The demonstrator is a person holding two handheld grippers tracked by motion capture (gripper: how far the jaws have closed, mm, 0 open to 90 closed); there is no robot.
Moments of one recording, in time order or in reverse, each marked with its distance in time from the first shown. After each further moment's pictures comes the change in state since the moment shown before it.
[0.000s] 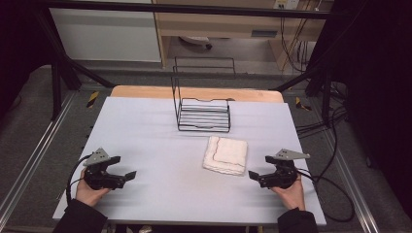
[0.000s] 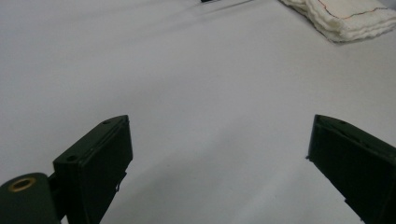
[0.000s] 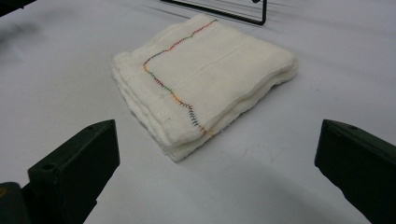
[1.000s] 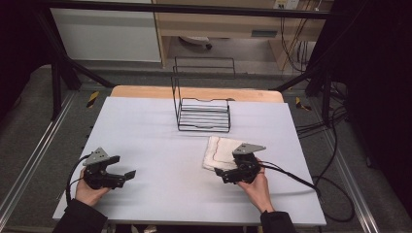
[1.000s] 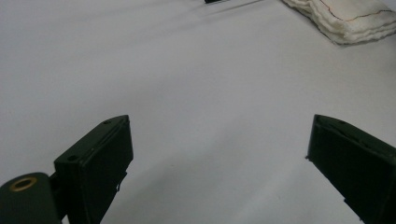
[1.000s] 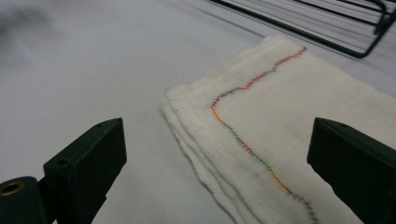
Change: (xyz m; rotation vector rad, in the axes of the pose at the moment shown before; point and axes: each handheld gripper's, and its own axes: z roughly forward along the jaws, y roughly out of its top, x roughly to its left) left arm 0.000 0.000 0.000 -0.003 0.010 -0.006; right arm 0.074 0.042 0.074 0.090 0.002 -0.095
